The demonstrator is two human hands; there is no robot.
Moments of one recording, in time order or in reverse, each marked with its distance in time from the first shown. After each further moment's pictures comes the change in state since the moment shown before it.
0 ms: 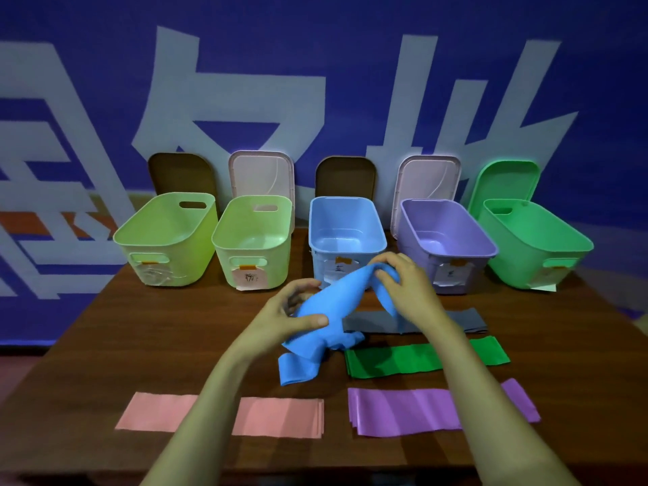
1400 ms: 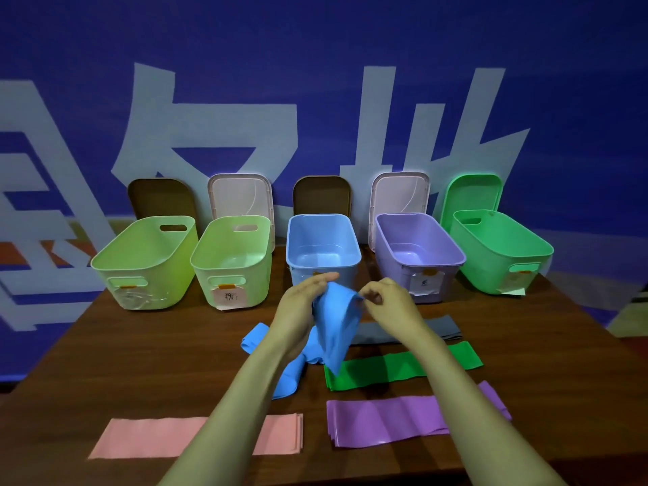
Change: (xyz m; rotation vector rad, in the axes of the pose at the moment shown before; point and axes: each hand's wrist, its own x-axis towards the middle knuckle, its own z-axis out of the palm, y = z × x) left_hand 0.036 0.042 0.076 -0.277 0.240 -0.095; right_hand -0.011 0.020 -0.016 -0.227 -0.079 0.136
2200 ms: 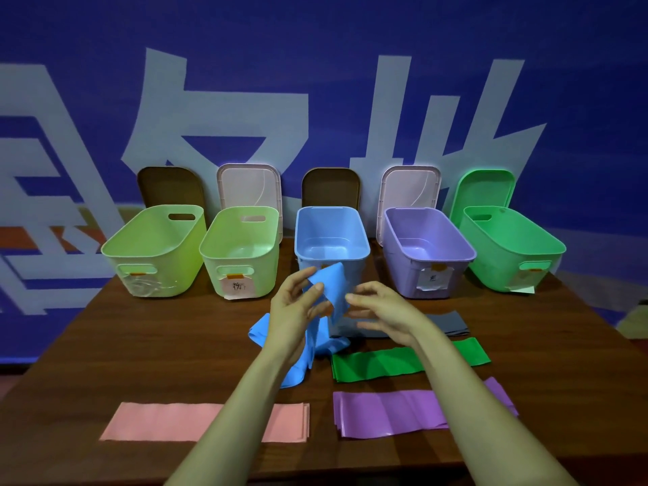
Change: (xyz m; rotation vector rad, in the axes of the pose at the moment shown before) left_hand -0.017 -0.015 -0.016 -0.207 0.119 0.159; right_hand -0.001 -0.011 0.020 0.868 -0.342 0.368
